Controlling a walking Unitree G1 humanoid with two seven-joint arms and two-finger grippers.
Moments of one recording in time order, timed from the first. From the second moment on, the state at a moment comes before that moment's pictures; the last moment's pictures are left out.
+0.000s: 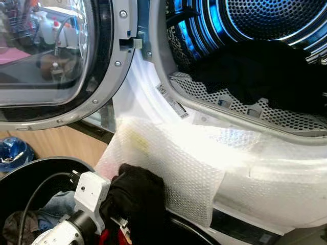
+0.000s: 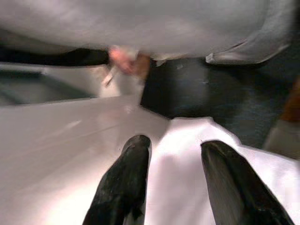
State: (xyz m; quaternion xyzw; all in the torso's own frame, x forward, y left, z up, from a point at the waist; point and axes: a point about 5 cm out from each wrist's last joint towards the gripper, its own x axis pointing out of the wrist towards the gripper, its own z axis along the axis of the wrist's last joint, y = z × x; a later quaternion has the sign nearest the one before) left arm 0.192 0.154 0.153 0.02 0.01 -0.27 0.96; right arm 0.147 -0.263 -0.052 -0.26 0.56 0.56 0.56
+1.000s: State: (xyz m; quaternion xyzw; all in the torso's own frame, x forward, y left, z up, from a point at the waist) left arm 0.190 0.122 0.138 0.02 0.06 -0.43 0.90; right arm 0.189 -0.266 0.048 0.02 0.29 0.61 0.74
